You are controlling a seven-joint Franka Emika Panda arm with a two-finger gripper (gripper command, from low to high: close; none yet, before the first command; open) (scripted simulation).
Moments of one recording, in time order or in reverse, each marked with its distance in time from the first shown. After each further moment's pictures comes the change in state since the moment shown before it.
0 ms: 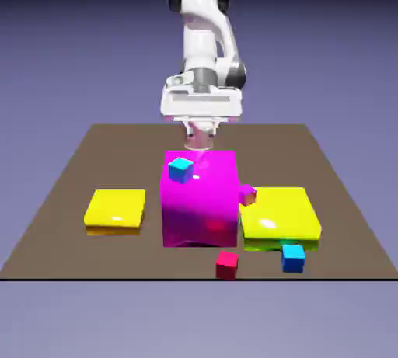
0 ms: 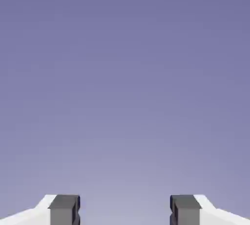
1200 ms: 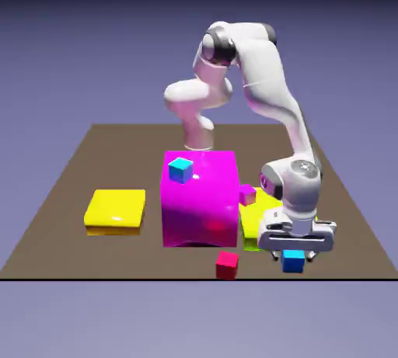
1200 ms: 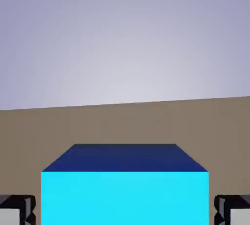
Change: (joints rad) arm 0.462 1.073 -0.015 0.638 0.011 -0.321 0.546
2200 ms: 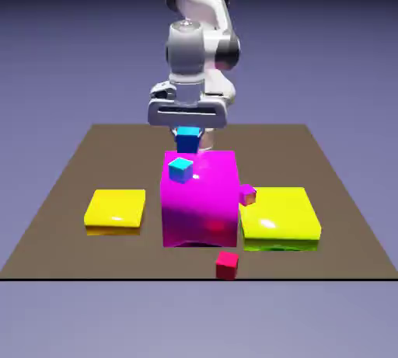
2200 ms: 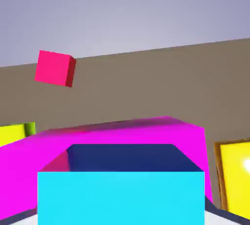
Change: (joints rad) arm -0.563 -1.071 -0.041 -0.352 -0.039 -0.718 -0.510
